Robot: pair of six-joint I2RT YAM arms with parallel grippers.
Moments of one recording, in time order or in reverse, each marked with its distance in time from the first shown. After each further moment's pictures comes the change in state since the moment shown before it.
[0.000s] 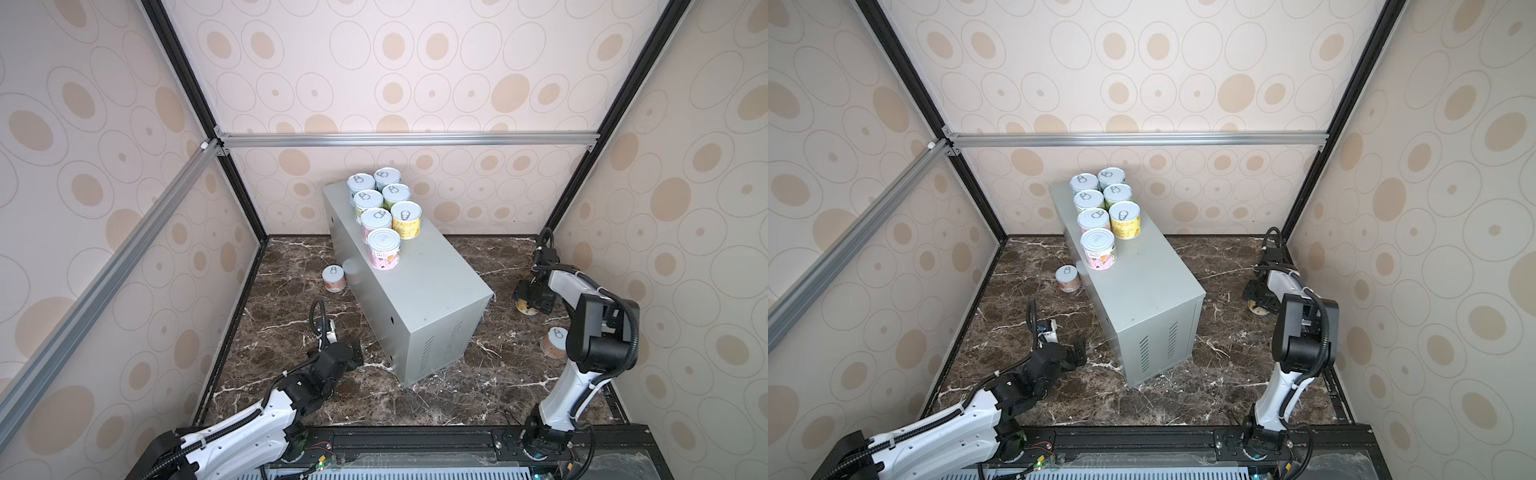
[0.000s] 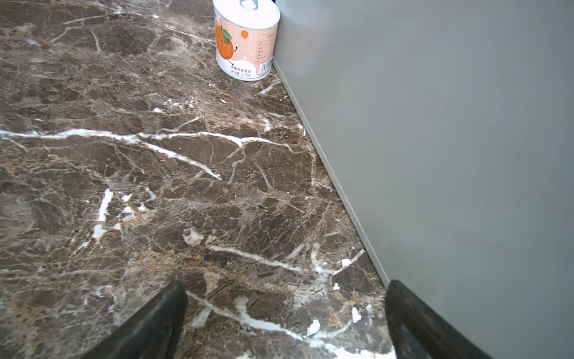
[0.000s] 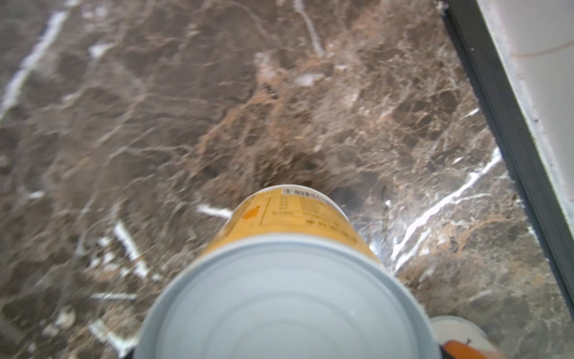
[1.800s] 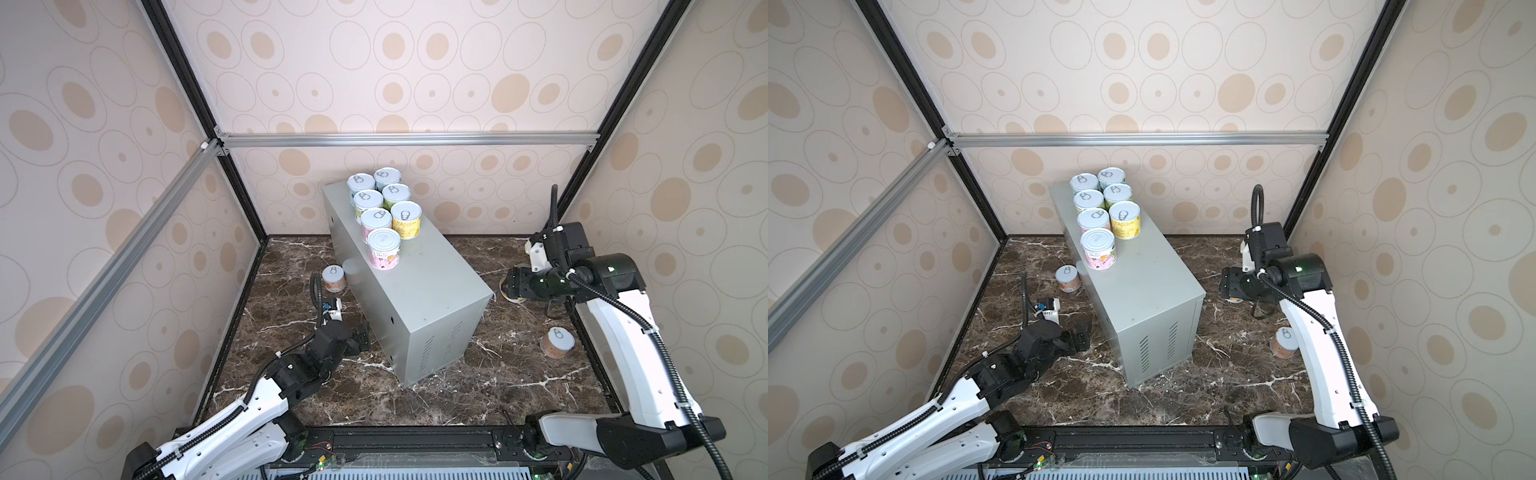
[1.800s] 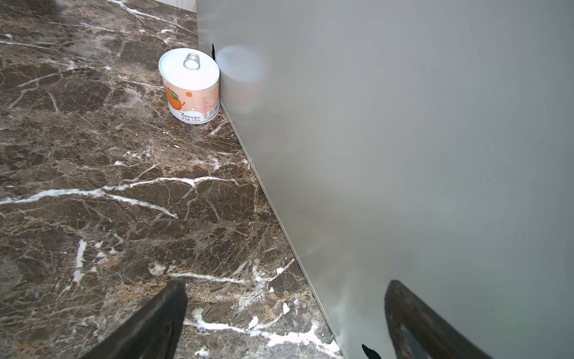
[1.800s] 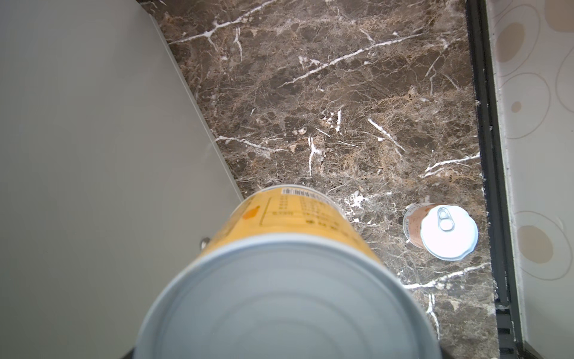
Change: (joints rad) left arm 0.005 0.005 0.332 -0.283 0.123 0.061; right arm 0.351 -0.559 0.378 -0.679 -0.139 -0.087
